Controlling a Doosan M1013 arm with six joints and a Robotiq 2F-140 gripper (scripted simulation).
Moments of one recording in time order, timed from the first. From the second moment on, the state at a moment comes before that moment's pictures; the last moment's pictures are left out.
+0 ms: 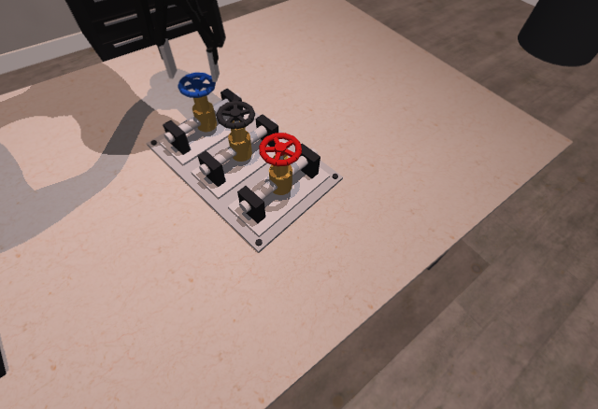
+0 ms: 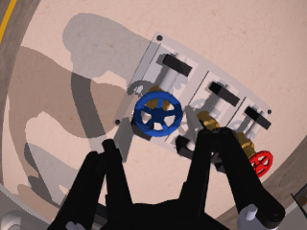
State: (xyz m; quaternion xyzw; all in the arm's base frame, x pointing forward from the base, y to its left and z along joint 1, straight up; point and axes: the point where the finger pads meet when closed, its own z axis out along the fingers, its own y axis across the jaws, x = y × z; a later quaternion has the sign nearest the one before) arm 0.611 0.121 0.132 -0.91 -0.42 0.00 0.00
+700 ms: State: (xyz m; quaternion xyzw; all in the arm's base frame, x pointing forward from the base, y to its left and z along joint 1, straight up) arm 0.611 0.121 0.128 -0.91 -0.42 0.00 0.00
